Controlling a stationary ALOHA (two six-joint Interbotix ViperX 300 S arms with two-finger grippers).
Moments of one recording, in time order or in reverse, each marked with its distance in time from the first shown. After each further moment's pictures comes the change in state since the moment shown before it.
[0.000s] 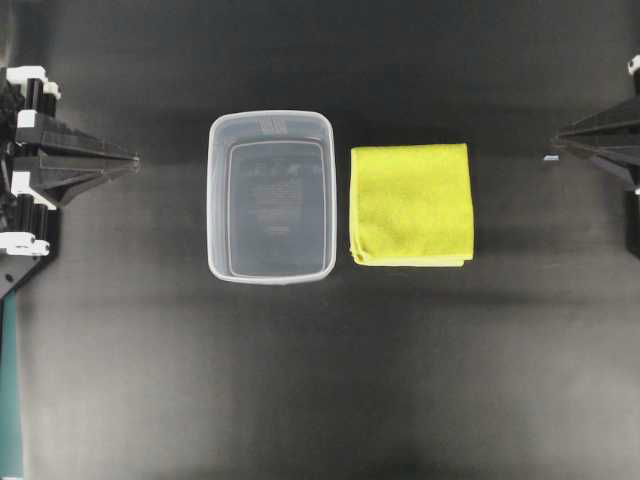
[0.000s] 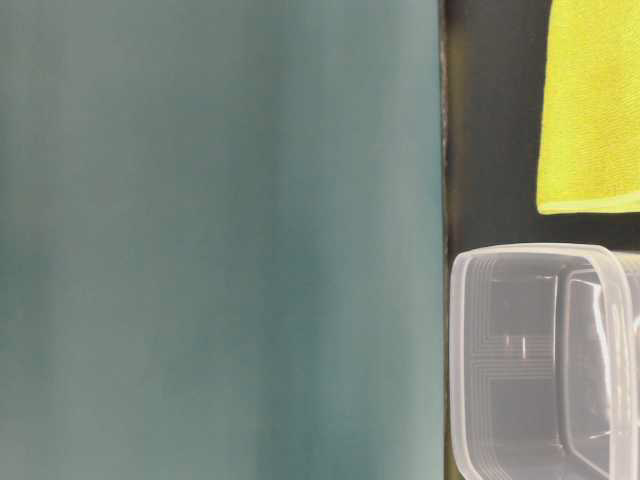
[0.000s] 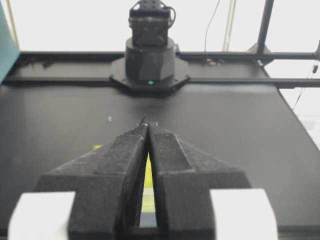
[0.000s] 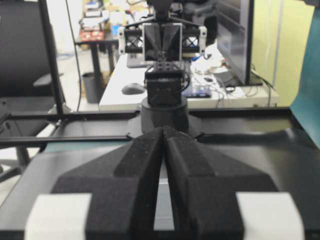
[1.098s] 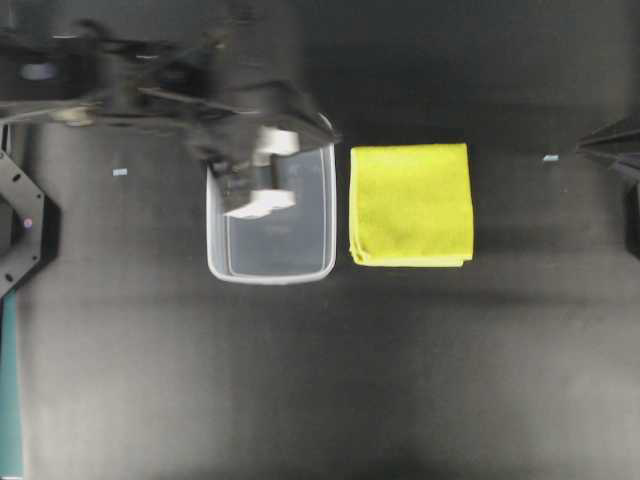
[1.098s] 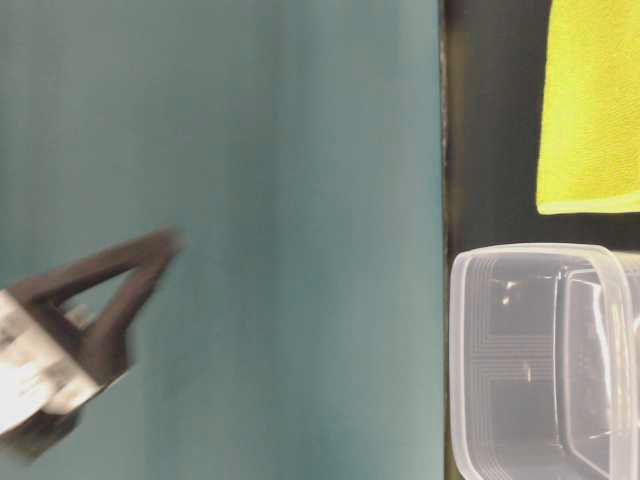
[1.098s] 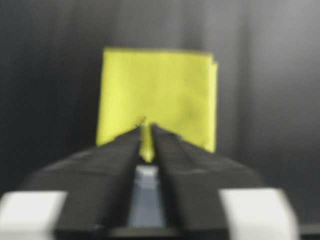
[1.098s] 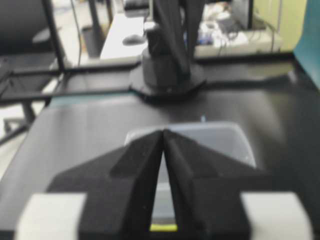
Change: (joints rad) left arm 0.061 0.854 -0.937 0.040 0.876 -0.031; right arm -0.003 -0.164 0.011 0.031 0.296 0.014
